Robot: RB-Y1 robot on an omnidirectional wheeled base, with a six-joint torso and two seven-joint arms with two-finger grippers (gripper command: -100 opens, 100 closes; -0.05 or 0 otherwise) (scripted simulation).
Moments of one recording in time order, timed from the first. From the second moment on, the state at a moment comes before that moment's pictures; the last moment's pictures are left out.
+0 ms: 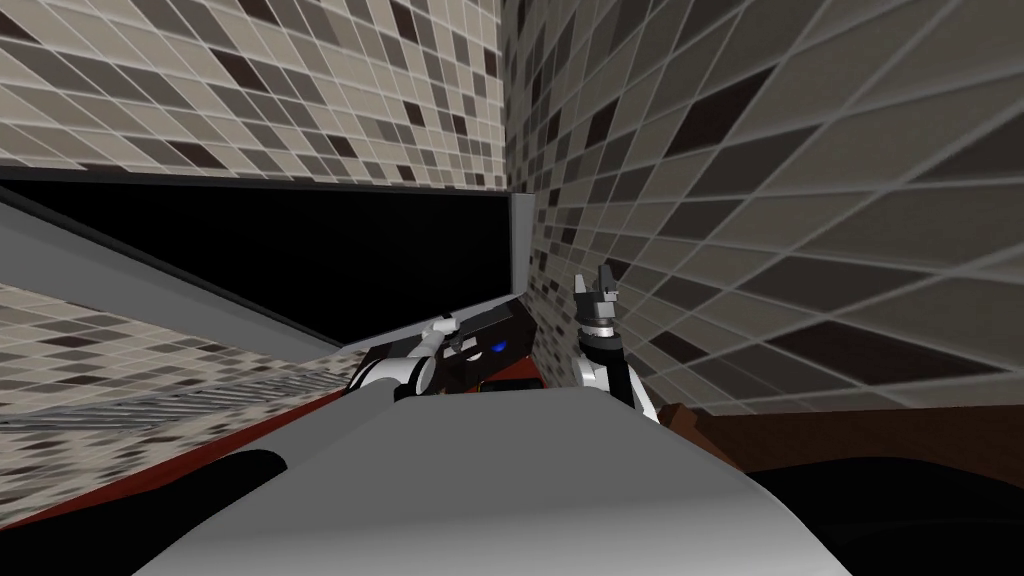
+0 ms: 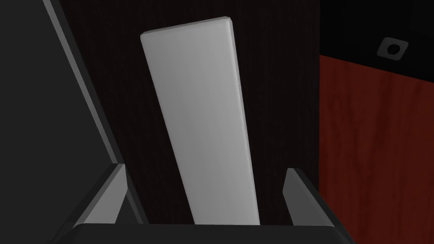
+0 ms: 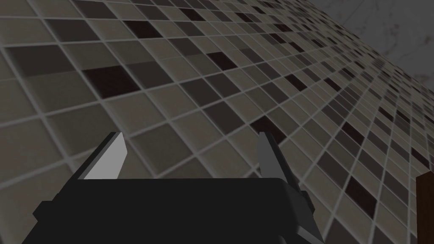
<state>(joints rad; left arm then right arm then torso) -0.57 0.27 0.13 -0.59 0.21 1.06 0.01 0.48 -0.04 0.06 -2.33 0.11 -0.53 -0.07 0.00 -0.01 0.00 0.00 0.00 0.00</state>
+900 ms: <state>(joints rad) -0.55 0.27 0.15 -0.53 0.22 1.08 0.02 0.48 -0.04 0.06 -2.33 0.11 -0.53 -0.07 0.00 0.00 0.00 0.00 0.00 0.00</state>
